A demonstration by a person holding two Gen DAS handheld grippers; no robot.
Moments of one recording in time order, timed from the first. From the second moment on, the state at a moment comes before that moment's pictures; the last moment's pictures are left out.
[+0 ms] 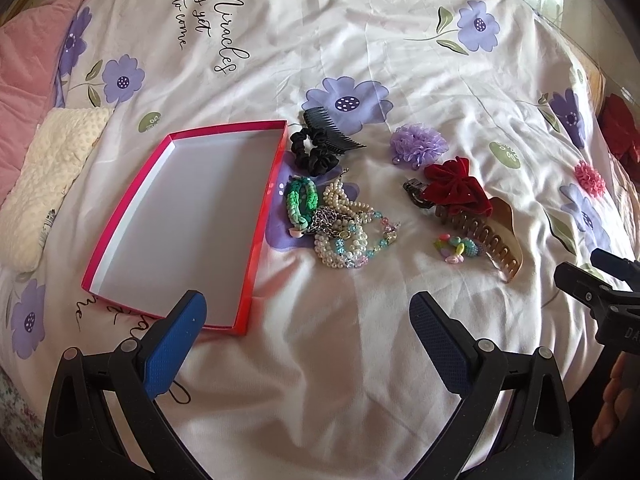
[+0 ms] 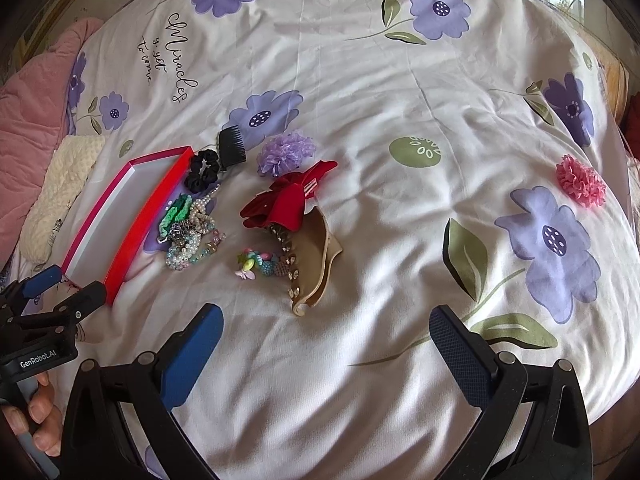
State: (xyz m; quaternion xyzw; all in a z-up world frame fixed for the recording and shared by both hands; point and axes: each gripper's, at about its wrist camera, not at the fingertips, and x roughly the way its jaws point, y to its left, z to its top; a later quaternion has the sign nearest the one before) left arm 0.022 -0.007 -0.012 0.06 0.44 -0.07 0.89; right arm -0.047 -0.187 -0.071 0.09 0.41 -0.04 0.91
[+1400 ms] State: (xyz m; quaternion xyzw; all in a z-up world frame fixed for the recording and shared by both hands) left arm 0.144 -0.038 -0.011 0.07 0.44 -0.12 0.89; right arm 0.121 -0.202 -0.116 0.18 0.49 0.05 0.85
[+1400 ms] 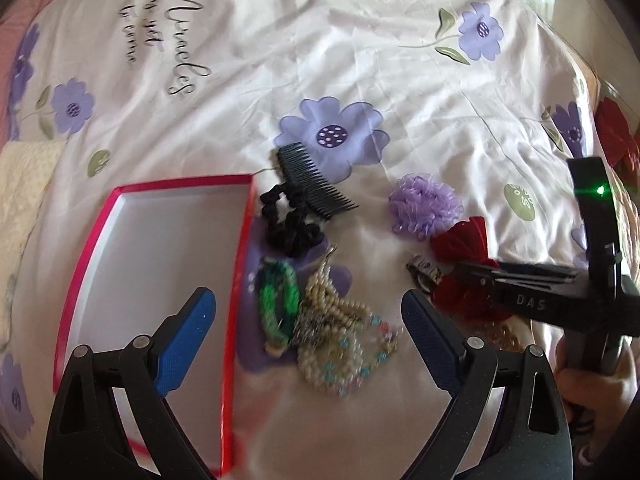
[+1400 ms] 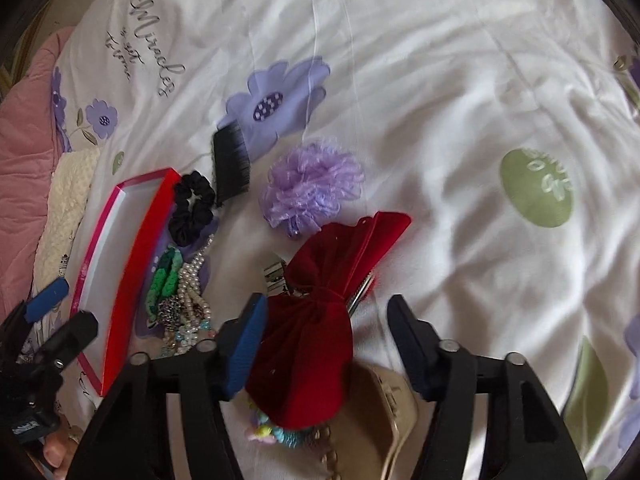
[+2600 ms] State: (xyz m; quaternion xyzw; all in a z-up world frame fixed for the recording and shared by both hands) left arm 0.181 -0.056 -0.014 -0.01 0.45 -0.22 0.87; right arm 0.057 -0.233 -0.055 0.26 0.36 0.06 0.89
